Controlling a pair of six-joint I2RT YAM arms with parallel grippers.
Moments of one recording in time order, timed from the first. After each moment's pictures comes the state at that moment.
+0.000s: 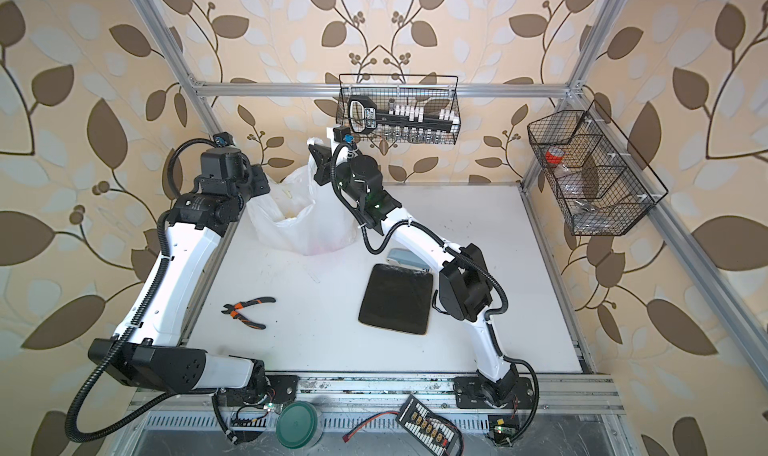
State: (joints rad) left arm -0.10 1.39 1.64 -0.68 -0.31 -0.29; right arm 0.70 2.18 2.07 0.42 -0.06 0.25
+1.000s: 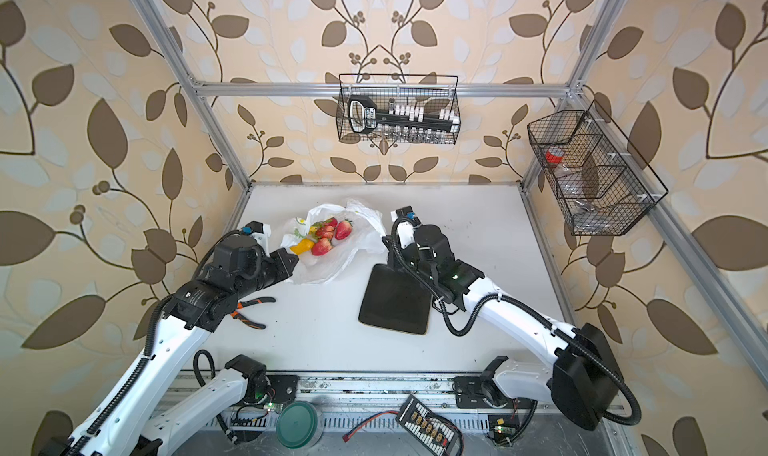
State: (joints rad) left arm -0.32 0.81 0.92 -0.77 0.10 -0.71; right arm 0.67 1.23 0.86 -0.02 0.00 0.27
